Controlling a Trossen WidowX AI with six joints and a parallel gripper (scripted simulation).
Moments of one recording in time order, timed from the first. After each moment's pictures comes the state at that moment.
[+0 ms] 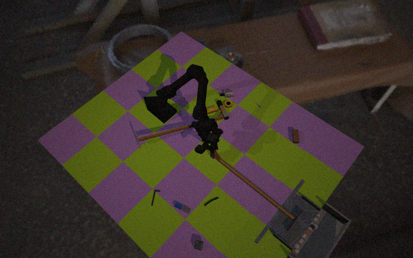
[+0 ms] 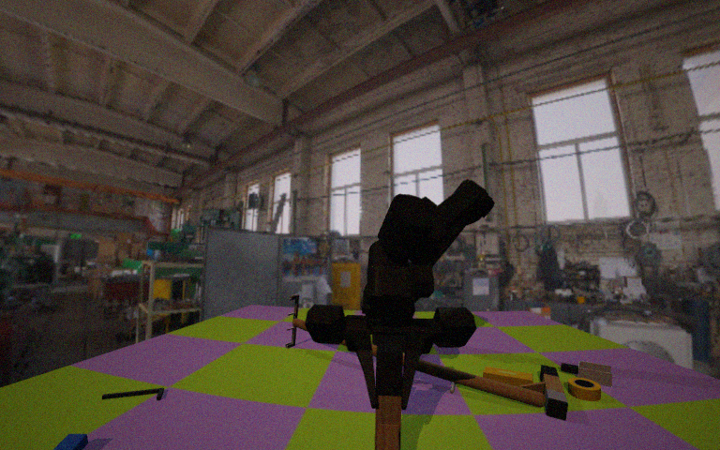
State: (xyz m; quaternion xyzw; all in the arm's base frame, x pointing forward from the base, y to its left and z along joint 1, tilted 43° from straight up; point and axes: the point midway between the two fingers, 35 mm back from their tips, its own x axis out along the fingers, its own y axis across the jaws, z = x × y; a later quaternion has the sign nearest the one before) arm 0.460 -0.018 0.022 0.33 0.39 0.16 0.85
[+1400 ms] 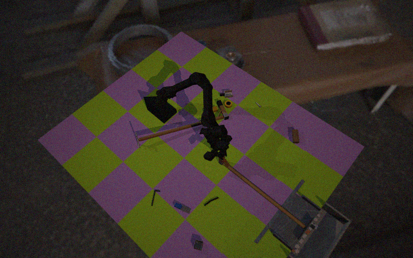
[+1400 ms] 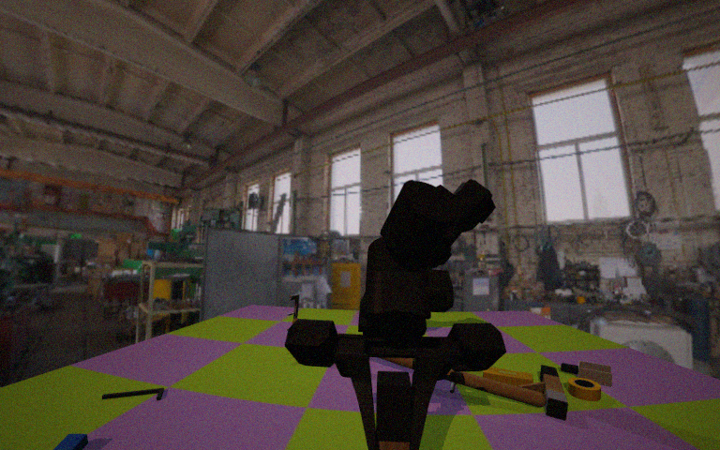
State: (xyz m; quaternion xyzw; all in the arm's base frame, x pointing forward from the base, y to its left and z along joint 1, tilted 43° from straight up) arm 0.525 -0.016 0.026 0.33 0.39 0.16 0.85
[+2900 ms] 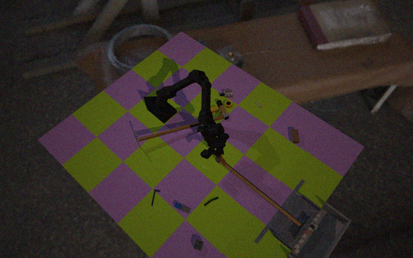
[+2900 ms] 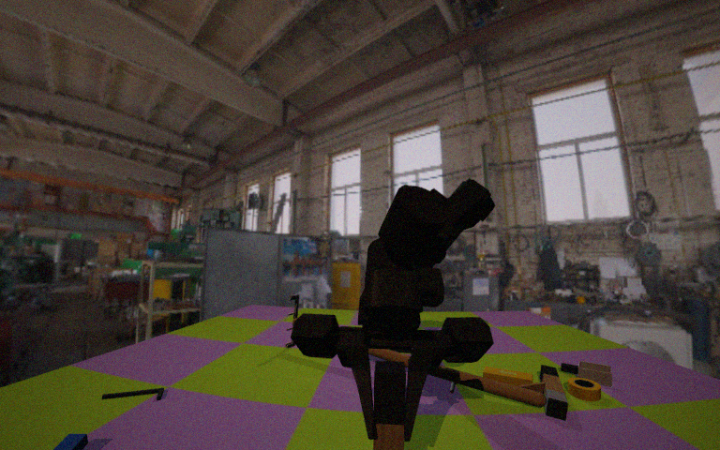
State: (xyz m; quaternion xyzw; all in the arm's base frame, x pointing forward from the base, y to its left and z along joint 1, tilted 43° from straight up) arm 0.504 -0.018 0.023 0.33 0.39 0.16 0.85
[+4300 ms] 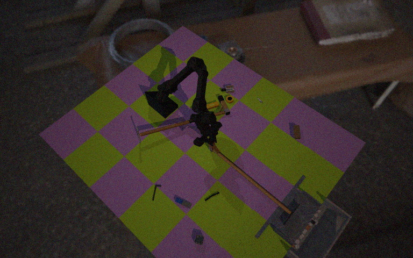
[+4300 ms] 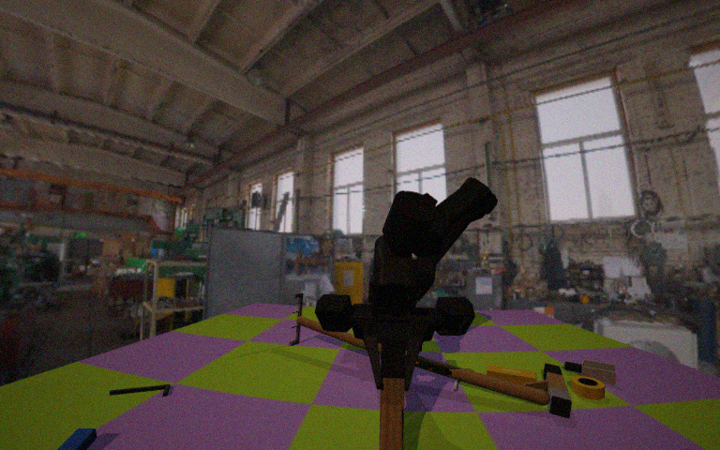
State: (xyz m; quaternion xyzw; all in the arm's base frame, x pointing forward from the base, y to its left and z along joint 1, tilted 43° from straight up) arm 0.442 -0.023 0.025 0.33 0.39 0.16 0.84
